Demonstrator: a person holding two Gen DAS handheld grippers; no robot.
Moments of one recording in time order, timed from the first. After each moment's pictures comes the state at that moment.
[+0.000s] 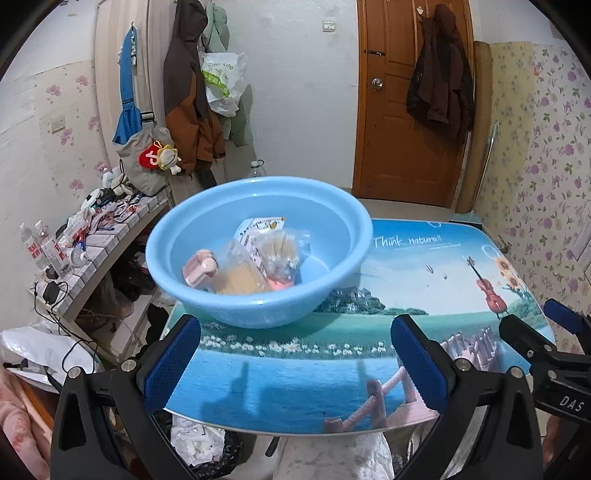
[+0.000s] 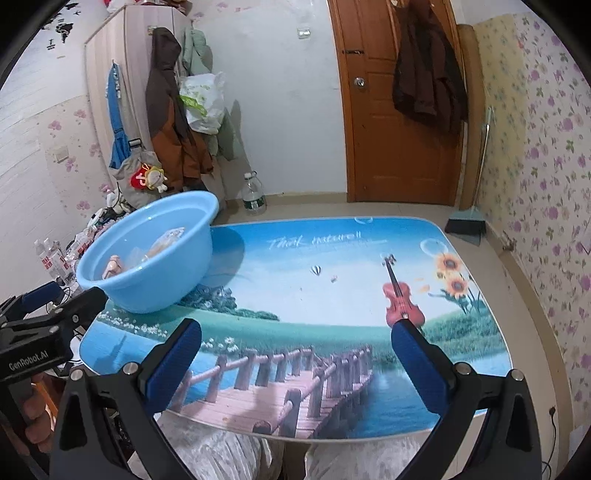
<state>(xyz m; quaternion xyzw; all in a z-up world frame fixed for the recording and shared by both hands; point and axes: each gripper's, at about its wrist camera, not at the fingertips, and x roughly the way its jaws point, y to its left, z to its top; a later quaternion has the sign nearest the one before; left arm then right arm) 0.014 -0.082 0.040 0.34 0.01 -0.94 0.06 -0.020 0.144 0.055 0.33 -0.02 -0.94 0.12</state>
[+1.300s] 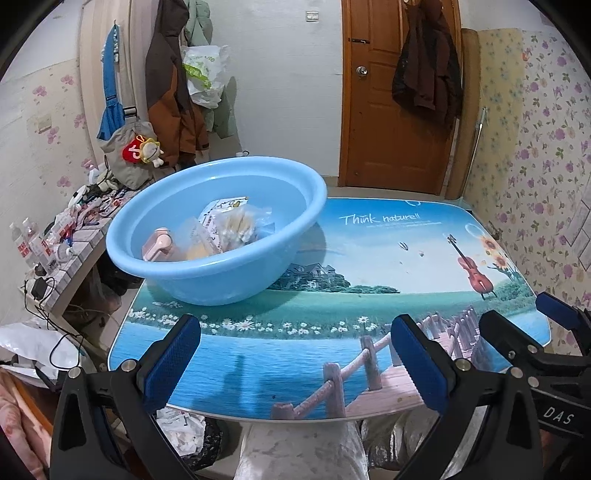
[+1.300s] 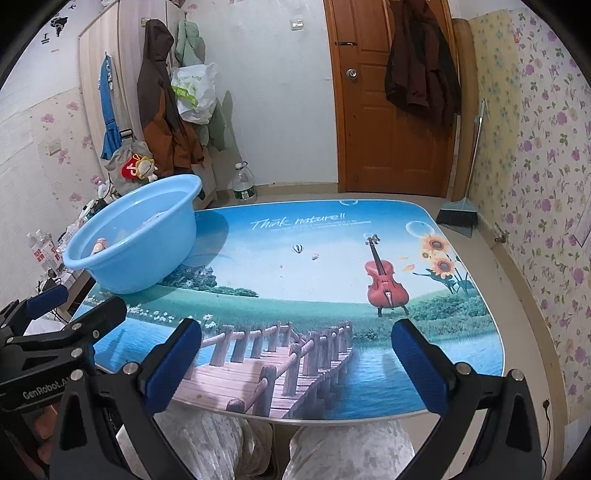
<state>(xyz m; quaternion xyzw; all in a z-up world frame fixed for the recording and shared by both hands) 0.013 -0.042 0.018 0.35 0.00 -0.93 0.03 -0.015 0.156 0.035 0.35 -0.01 -0.93 0.10</state>
